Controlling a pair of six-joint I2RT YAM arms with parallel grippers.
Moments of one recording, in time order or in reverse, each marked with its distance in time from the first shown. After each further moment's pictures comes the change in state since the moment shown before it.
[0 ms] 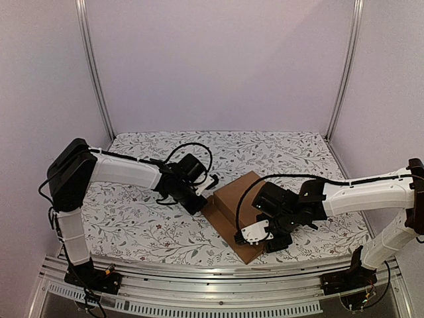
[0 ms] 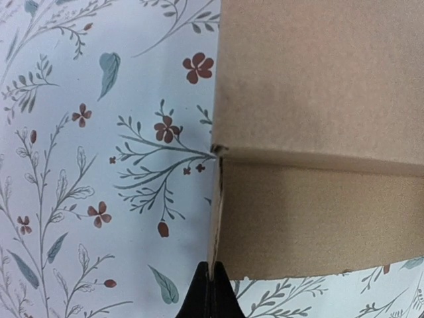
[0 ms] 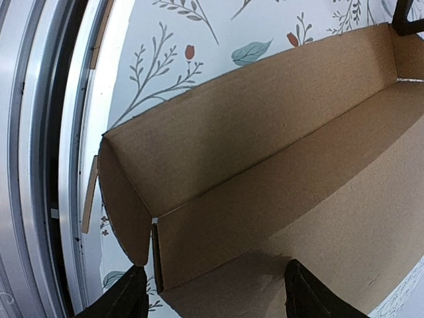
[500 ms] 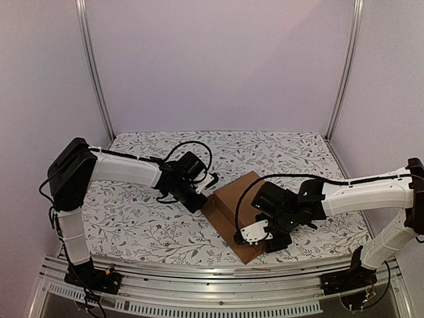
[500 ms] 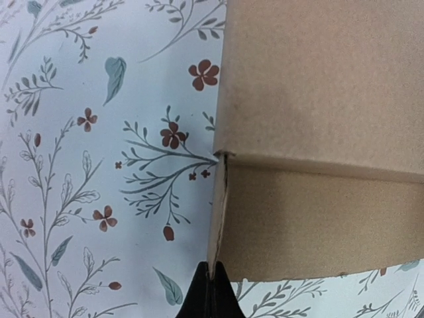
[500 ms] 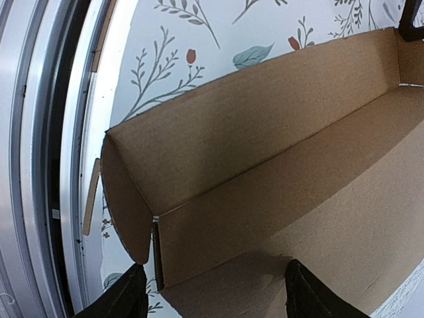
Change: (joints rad) left arm 0.011 0.007 0.018 -0.010 0.013 -0.006; right arm 0.000 0.008 0.007 0.000 -0.008 -0.003
